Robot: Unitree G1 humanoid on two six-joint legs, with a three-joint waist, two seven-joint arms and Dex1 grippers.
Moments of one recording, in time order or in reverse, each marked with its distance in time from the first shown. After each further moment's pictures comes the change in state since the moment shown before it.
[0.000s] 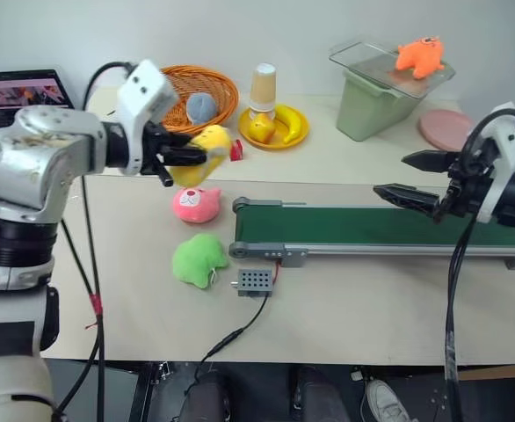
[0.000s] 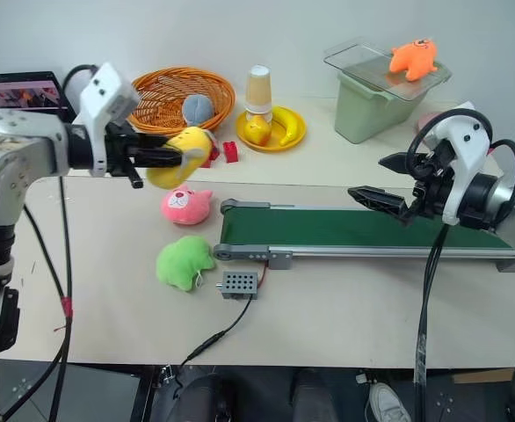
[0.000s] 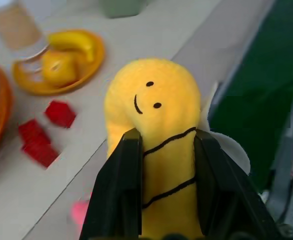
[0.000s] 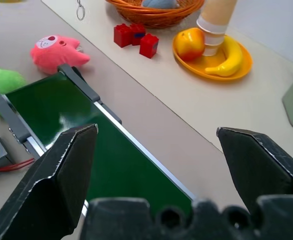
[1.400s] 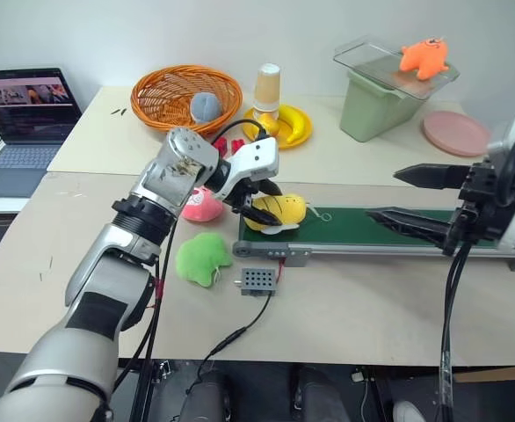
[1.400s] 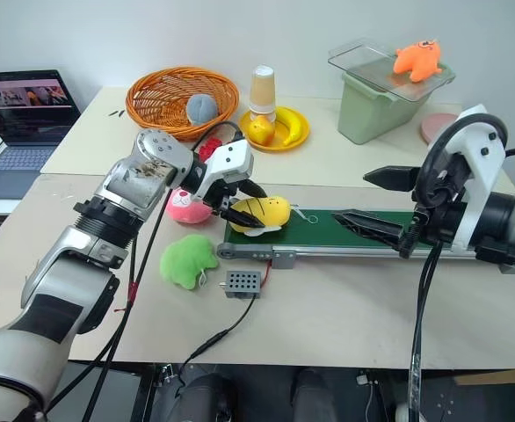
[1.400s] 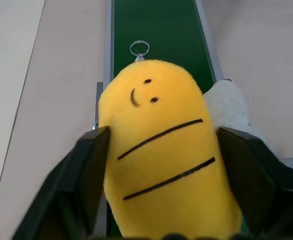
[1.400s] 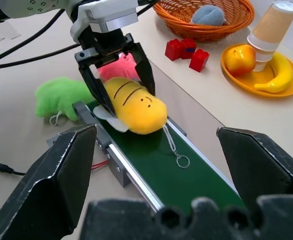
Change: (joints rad) left arm -0.101 -0.391 -0.217 0.555 0.383 -0.553 -0.337; right arm 0.094 -0.101 -0.195 -0.285 0.422 0.226 -0.170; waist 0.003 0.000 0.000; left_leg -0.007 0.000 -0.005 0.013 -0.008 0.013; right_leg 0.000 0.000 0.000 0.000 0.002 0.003
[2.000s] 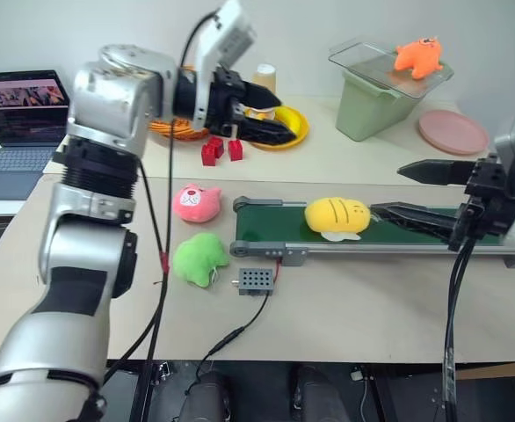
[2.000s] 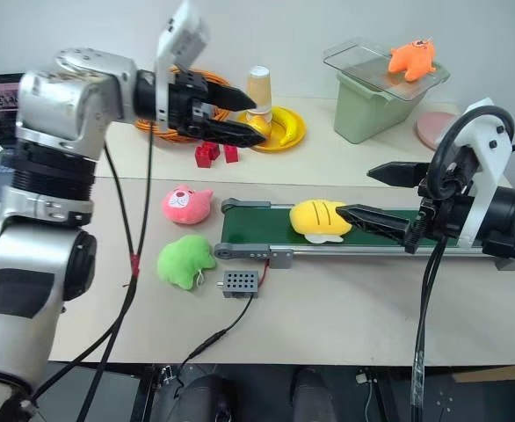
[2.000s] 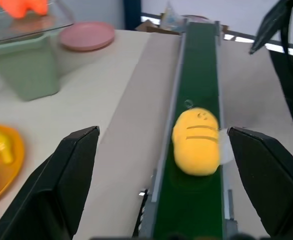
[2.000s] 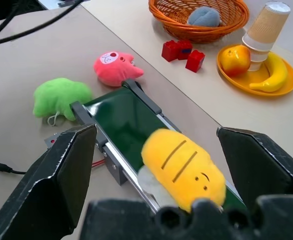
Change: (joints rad) left arm -0.190 0.124 0.273 -0.105 -0.165 0.446 0.144; right arm -0.018 -0.013 0.032 0.052 -0.024 -0.042 0.045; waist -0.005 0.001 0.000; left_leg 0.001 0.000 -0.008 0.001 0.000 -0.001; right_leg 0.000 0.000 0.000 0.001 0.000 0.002
